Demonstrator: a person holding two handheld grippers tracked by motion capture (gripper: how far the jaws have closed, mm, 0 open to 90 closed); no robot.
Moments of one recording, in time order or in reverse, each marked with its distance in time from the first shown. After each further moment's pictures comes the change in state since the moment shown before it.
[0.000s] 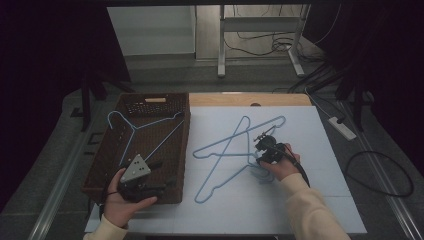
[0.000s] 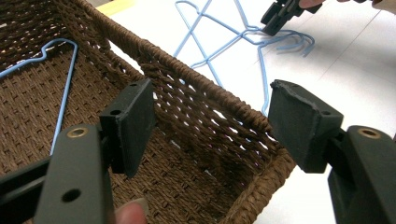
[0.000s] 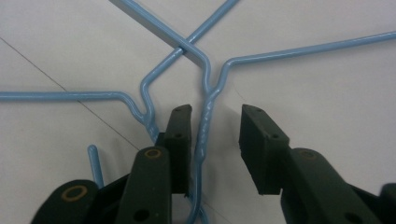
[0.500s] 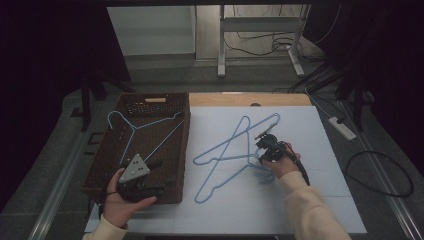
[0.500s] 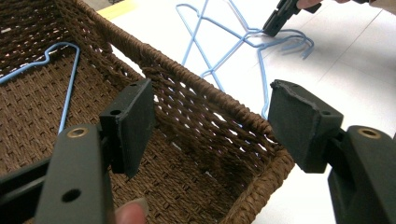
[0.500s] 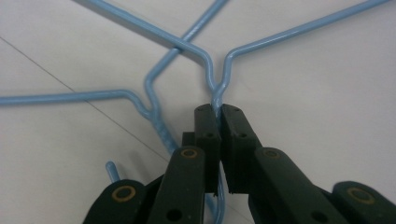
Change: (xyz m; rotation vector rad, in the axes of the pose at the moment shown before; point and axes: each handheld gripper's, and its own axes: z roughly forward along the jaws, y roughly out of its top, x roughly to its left) left arm 0.000 0.001 -0.003 -0.008 0.004 0.004; right arm -0.006 0.001 -0.003 0.040 0.052 0.065
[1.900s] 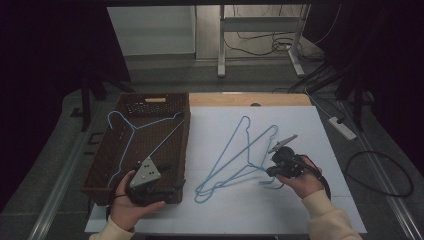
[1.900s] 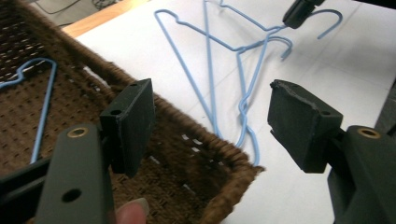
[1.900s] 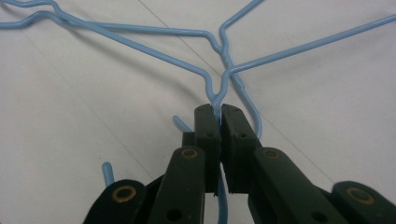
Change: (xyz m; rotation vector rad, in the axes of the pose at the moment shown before) left arm -0.026 0.014 0.009 0.011 -0.048 0.066; right arm 0.016 -0.055 -0.055 -0.118 0.117 -0.127
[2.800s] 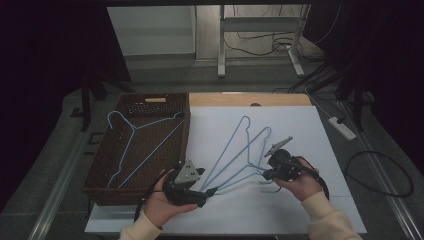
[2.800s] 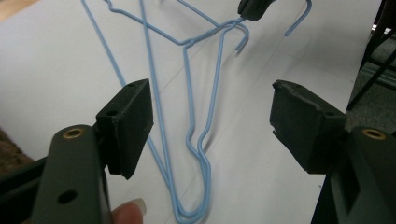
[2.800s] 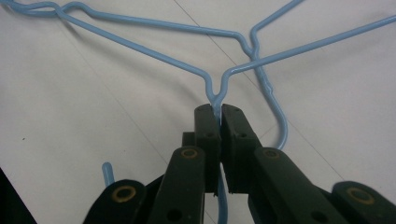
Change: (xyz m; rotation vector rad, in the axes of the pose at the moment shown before) left arm -0.036 0.029 0.062 0.106 -0.126 0.056; right arm 0.013 0.003 -0.001 0.014 0.041 -0.057
